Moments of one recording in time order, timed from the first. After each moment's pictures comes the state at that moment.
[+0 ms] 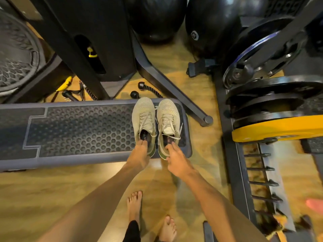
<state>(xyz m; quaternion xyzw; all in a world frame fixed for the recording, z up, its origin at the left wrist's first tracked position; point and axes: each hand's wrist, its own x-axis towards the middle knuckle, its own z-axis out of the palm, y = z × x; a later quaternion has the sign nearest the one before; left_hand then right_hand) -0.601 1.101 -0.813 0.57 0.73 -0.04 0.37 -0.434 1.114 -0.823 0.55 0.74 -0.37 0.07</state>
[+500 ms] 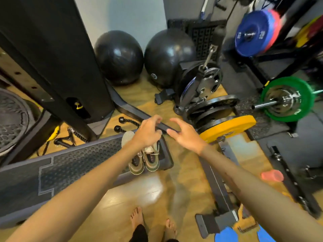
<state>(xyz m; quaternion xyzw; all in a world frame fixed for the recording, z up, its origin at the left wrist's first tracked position) -0.559 1.176 -0.486 0.71 0.56 0.16 0.39 -0.382 1.153 -0.476 0.62 0.67 -0.37 -0.17</state>
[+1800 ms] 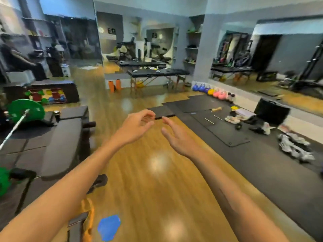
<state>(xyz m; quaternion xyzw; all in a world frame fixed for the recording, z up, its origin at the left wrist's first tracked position) 0.107 0.428 -0.127 0.86 -0.32 0.12 0.38 0.070 0.241 -0.167 0.91 0.13 0.14 -0.37</state>
